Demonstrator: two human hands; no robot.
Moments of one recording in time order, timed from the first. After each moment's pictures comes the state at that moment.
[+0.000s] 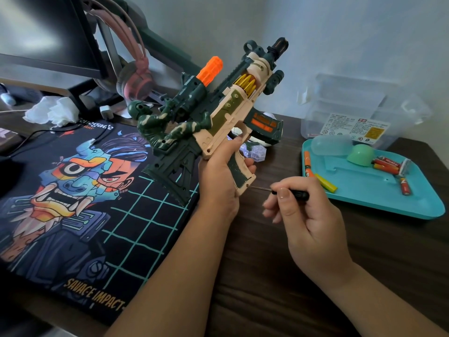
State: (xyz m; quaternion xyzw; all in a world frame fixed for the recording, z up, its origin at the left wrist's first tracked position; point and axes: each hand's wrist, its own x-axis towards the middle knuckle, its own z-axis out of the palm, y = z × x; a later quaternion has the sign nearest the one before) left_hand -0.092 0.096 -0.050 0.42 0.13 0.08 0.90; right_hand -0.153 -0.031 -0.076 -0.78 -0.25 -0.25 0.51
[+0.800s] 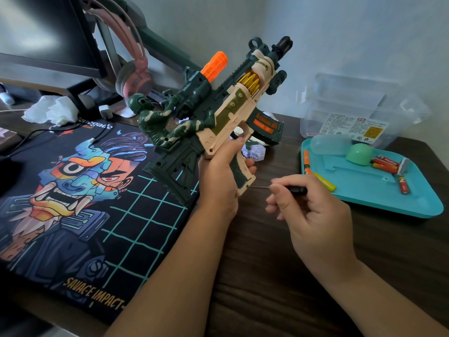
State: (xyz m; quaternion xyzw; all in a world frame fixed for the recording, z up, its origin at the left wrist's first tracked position) left_hand -0.093 0.096 -0.054 0.46 0.11 0.09 0.88; right_hand -0.154 -0.033 -0.068 -0.81 -0.23 -0.29 0.46
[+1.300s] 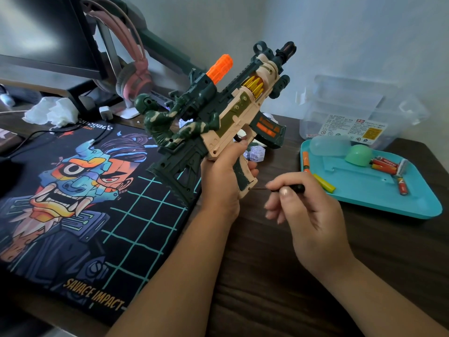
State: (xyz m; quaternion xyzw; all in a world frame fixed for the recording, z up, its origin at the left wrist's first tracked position) left_hand -0.096 0.093 -0.054 0.48 0.10 0.10 0.86; right_hand -0.155 -0.030 -0.062 -0.78 -0.25 -0.20 0.54
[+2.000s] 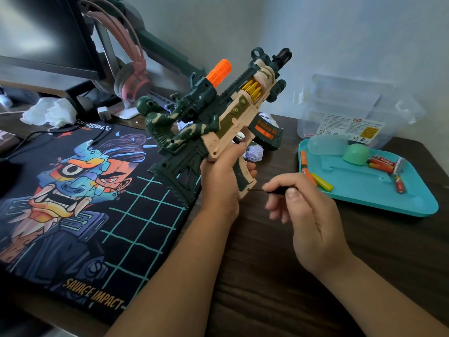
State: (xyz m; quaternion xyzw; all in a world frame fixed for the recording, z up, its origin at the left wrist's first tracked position) left_hand -0.097 0.090 -0.054 0.49 0.12 0.10 0.86; right_hand -0.154 -0.032 -0.062 -0.79 -0.26 -0.20 0.52
